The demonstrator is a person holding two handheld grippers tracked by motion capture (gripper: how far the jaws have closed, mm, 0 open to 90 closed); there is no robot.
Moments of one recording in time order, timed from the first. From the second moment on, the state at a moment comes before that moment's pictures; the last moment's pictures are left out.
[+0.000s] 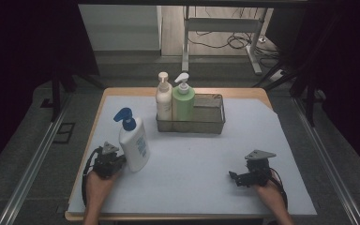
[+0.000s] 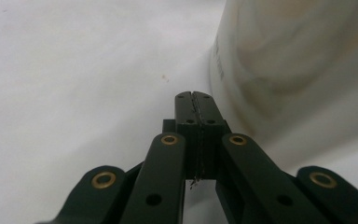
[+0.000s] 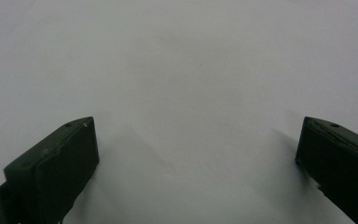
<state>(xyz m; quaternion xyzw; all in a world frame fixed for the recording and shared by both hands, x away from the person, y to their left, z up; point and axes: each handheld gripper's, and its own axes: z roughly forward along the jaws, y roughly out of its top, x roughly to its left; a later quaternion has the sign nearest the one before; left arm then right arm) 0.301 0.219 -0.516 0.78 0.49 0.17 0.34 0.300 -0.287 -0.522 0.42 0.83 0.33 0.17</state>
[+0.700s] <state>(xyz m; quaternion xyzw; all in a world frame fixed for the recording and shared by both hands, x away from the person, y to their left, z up) 0.305 0.208 -0.522 0.78 0.48 0.15 0.36 0.300 -0.287 -0.522 0.42 0.83 0.33 0.17</state>
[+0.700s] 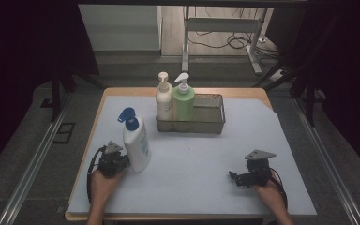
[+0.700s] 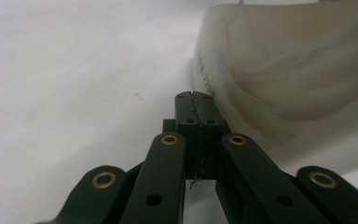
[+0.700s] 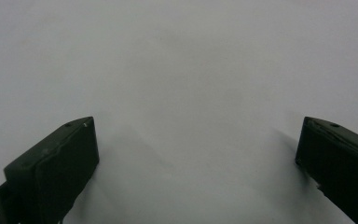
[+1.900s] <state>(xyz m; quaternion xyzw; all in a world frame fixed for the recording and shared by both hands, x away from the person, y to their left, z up) 0.302 0.155 -0.519 0.81 0.43 0.15 0.36 0.300 -0.287 -0.522 0.42 0.83 0.33 0.17</state>
